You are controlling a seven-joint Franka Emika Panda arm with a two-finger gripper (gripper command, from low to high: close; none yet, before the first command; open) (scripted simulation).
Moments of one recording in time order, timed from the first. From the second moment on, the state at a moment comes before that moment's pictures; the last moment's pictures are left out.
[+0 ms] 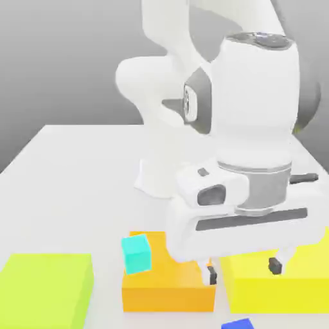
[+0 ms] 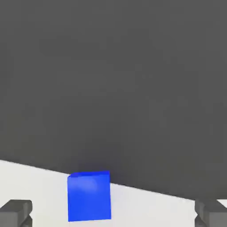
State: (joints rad) arm 0.11 0.28 0.09 -2.22 -0.06 2.58 0.80
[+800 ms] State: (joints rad) arm 0.14 0.25 0.15 -2.32 -0.08 2.56 0.67
